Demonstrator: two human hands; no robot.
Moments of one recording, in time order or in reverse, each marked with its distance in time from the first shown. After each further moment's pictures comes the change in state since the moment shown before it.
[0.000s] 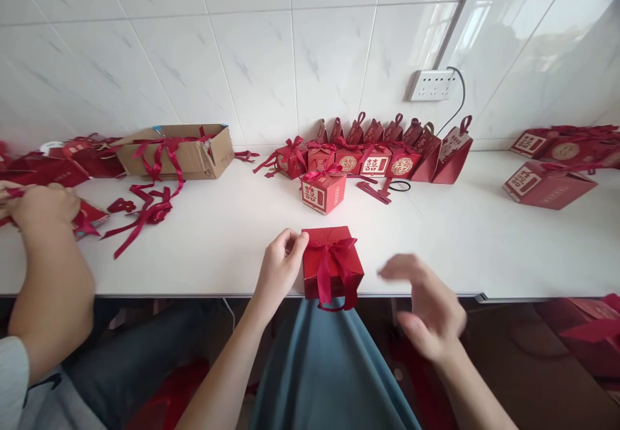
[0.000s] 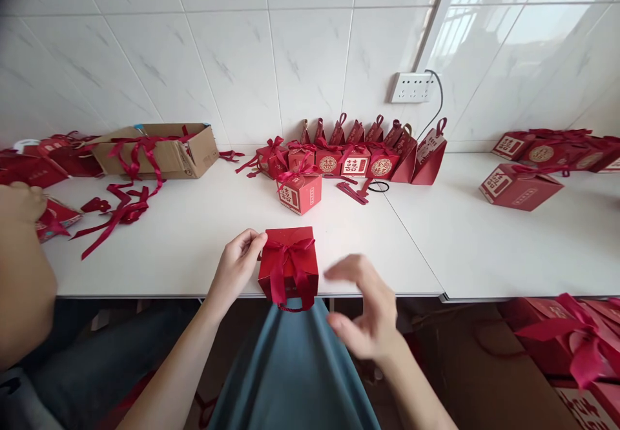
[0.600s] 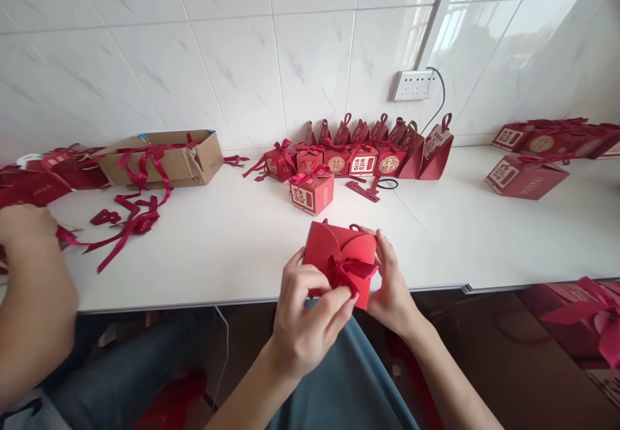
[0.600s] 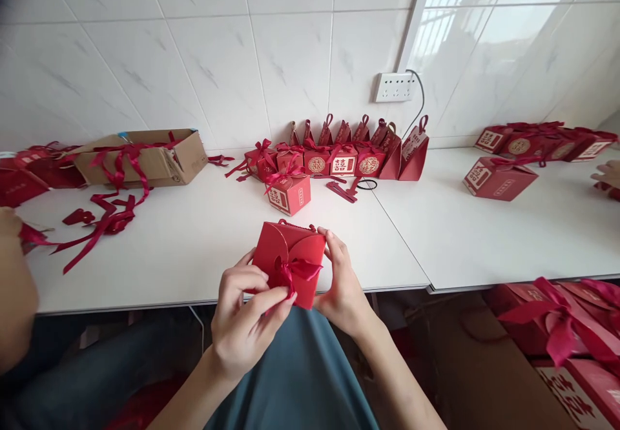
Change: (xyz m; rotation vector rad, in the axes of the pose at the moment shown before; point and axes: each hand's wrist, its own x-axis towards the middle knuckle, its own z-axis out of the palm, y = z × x) left_hand -0.053 0.021 0.031 0.289 0.234 1.013; right_hand -0.012 0.026 0.016 -0.007 -0.043 0.182
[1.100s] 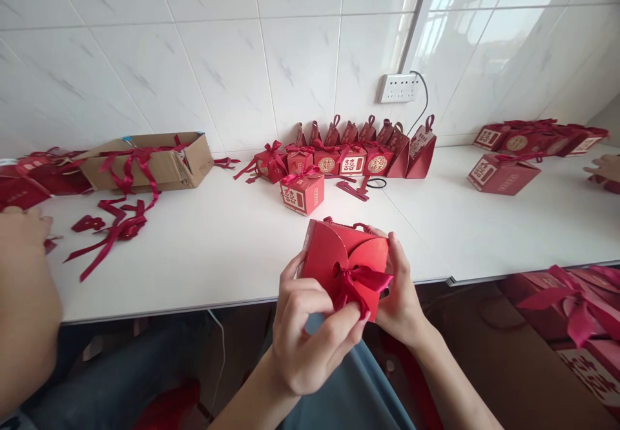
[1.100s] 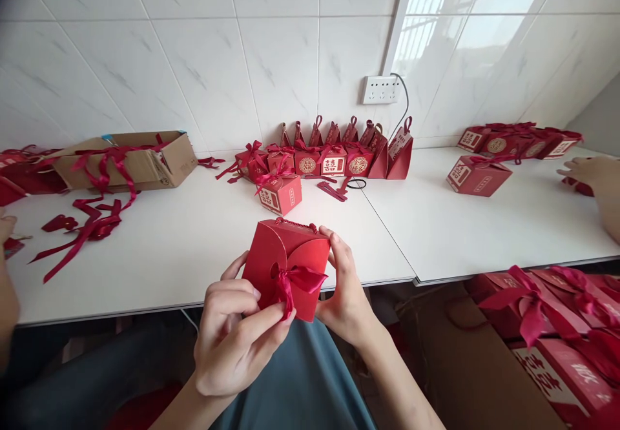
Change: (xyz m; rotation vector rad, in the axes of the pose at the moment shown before) left_hand 0.014 0.020 -0.005 -0.019 0.032 0.074; right_hand -0.003 -0.020 -0.015 -0.036 0.083 -0.060
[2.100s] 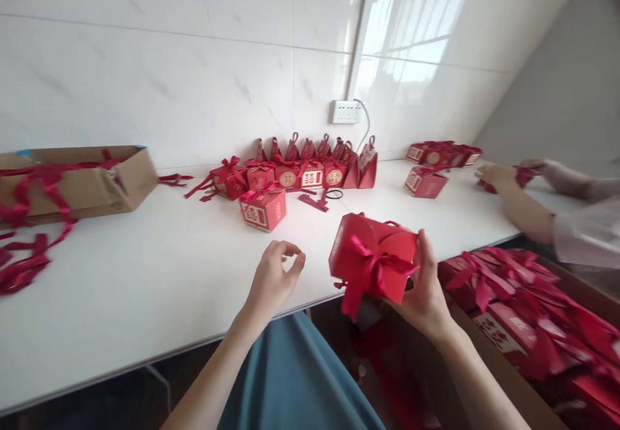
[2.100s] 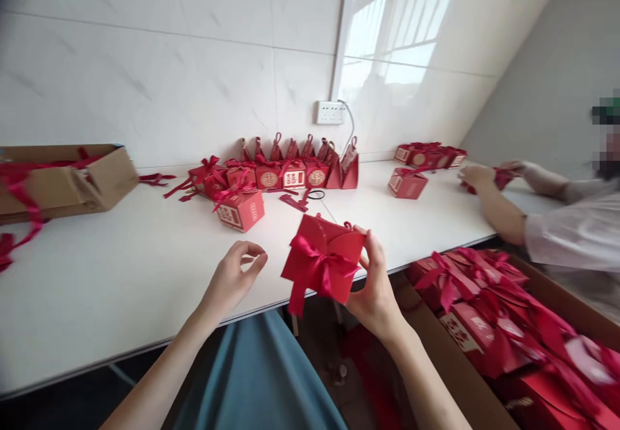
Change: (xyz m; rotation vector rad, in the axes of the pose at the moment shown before) left_hand 0.004 -0.069 0.059 -0.283 -0.455 -0.742; right_hand -0.019 0.009 -0.082 -0.352 0.142 0.097
